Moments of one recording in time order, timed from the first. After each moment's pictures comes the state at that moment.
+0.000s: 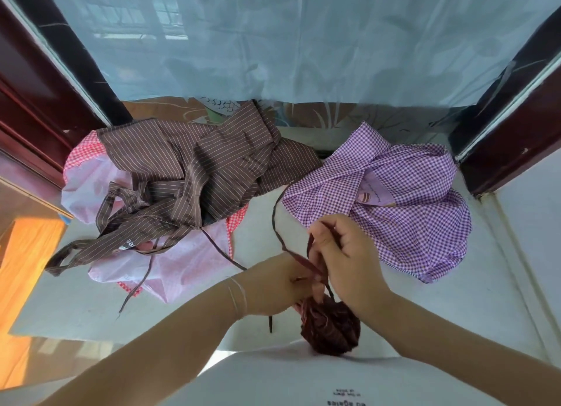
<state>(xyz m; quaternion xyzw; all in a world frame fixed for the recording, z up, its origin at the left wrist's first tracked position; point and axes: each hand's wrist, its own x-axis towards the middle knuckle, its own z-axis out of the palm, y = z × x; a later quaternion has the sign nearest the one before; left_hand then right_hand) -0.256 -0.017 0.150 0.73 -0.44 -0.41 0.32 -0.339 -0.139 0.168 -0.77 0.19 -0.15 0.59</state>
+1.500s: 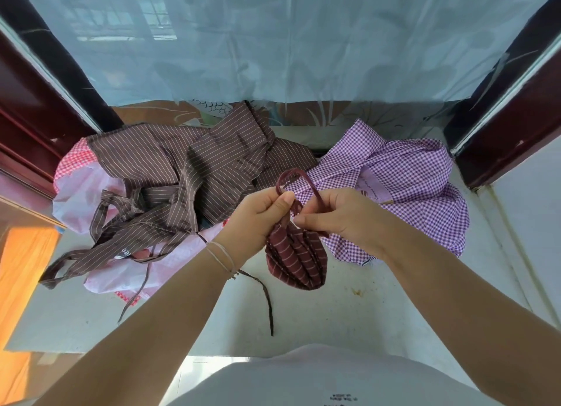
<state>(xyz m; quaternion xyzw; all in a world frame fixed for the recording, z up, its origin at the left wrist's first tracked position) -0.204 -0.036 0.170 0.71 -0.26 -0.29 0.59 -0.291 -0.191 0.196 -0.75 0.17 0.12 0.63</state>
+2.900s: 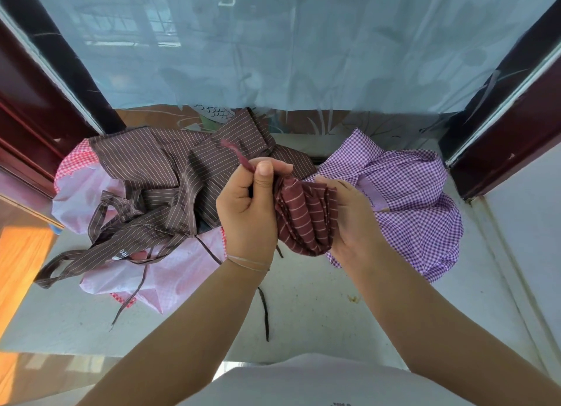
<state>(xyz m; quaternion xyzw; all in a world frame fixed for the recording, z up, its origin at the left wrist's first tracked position) -0.229 -0.056 0.193 0.63 -0.19 0.08 0.75 -0.276 -0.169 0.180 -0.43 0.24 -0.10 0.86</state>
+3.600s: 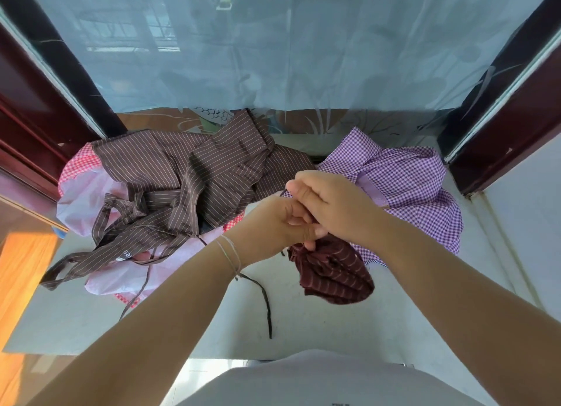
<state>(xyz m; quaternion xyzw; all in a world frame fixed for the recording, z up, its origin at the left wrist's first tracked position) -0.217 -0.039 0.196 0.72 -0.39 -0.36 0.45 -0.282 -0.182 0.206 -0.93 0.01 -0.07 0.35</state>
